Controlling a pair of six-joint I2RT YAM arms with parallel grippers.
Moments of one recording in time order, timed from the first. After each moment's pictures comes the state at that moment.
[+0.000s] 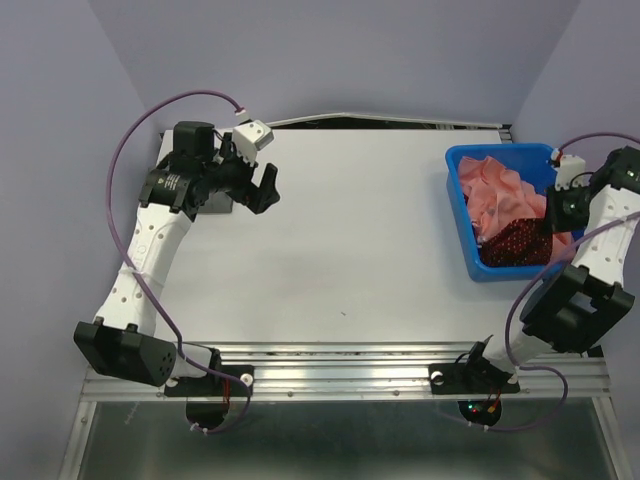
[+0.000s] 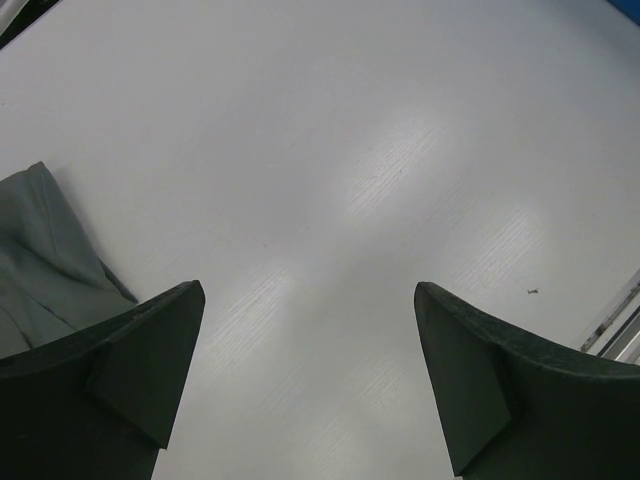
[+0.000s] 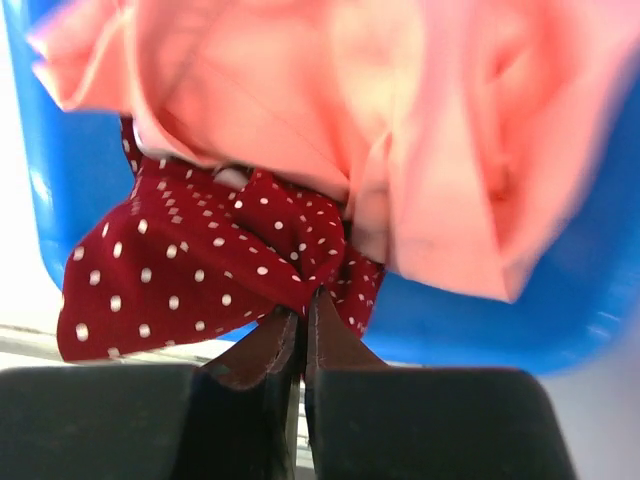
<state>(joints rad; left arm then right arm) -0.23 1.33 1.51 -0.81 0.50 0.31 -0.62 1.54 1.51 -1.21 -0.37 -0.72</state>
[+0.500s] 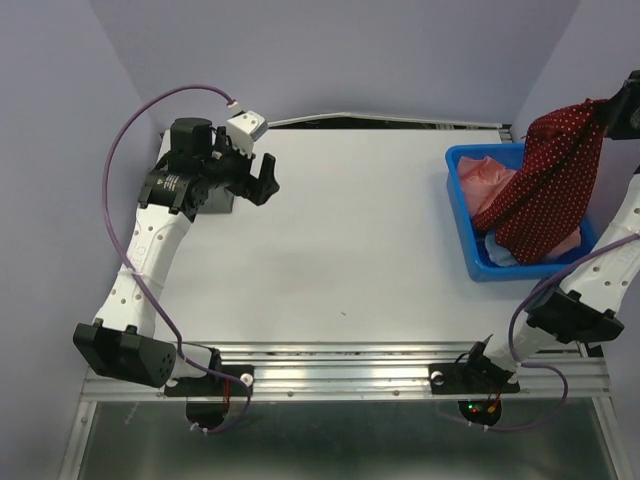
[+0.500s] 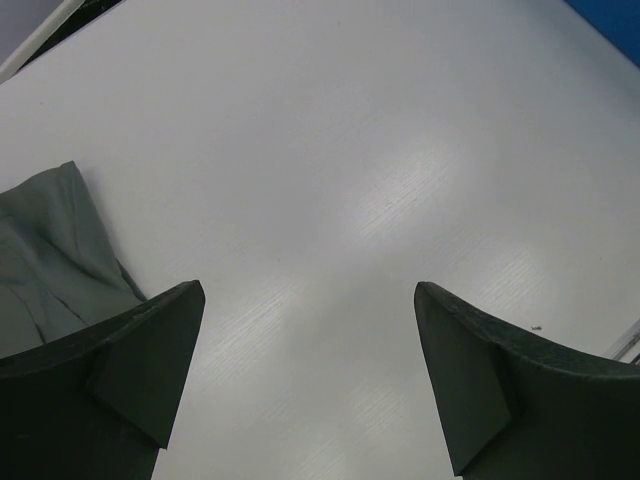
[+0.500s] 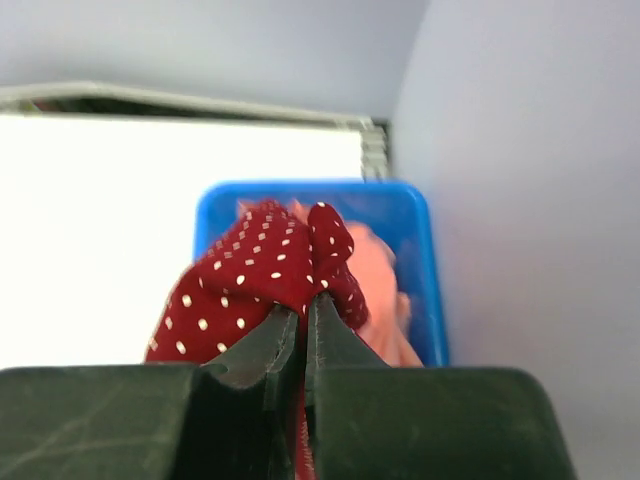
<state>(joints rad) -0.23 1.32 1.51 -0.75 0.45 0.23 -0.62 1.61 2.37 -1.12 -0.56 -0.29</state>
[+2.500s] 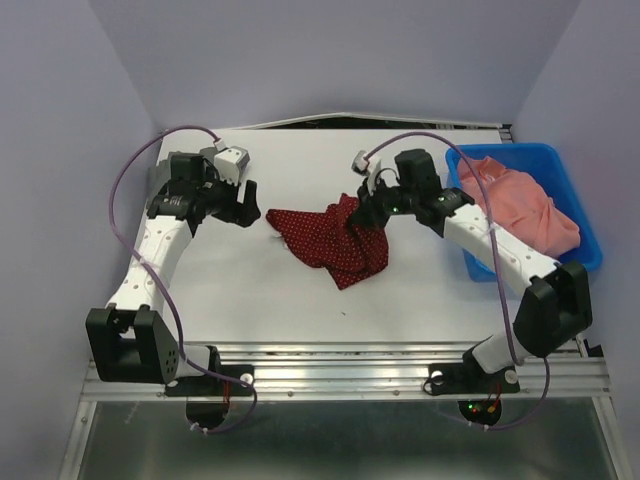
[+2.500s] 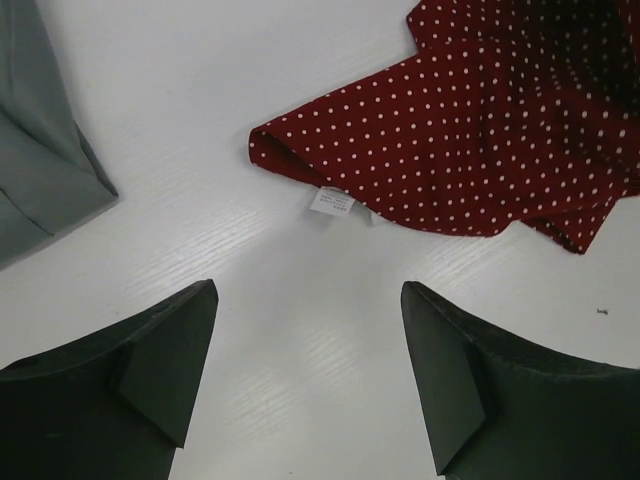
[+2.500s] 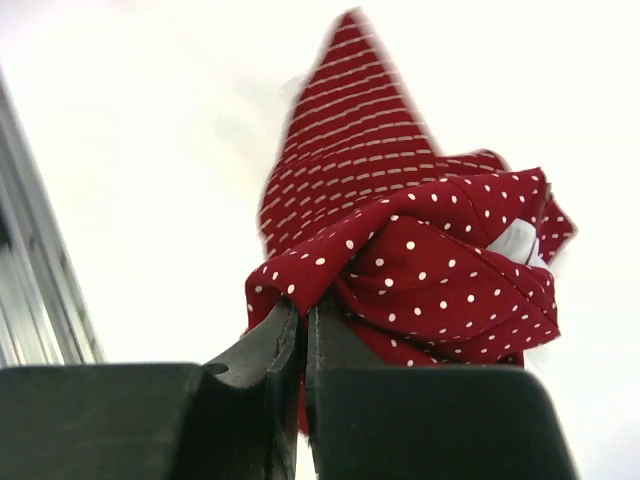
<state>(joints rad) -0.08 1.32 1.13 -0.57 0.44 0.22 0.43 1.54 1.27 -0.32 -0.62 -0.13</state>
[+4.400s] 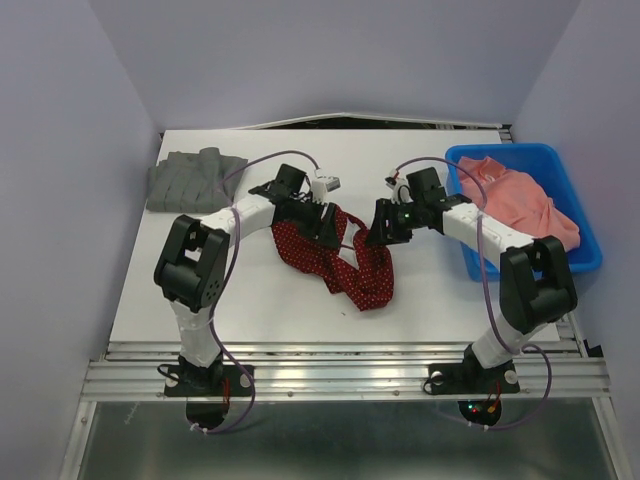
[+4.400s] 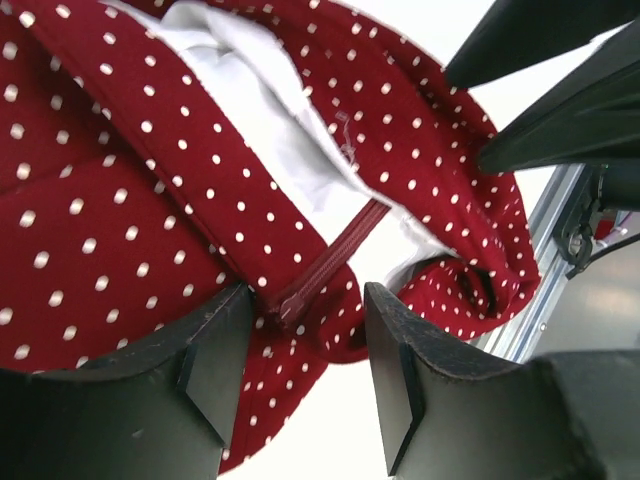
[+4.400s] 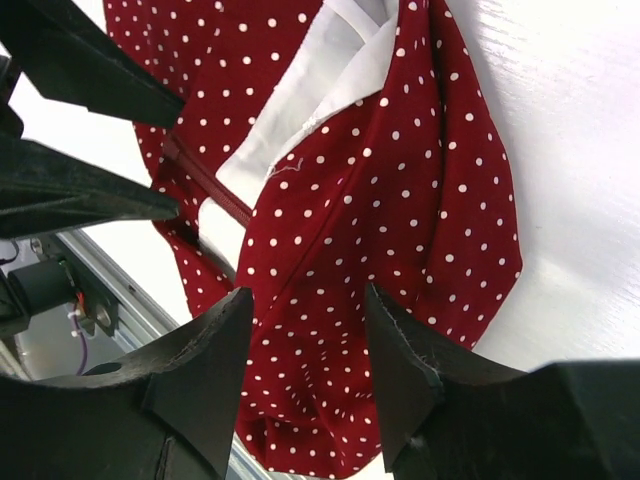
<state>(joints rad) -0.47 1.86 1.28 -0.38 0.71 -0.08 0.34 1.63 1.12 -0.43 -0.56 0.32</state>
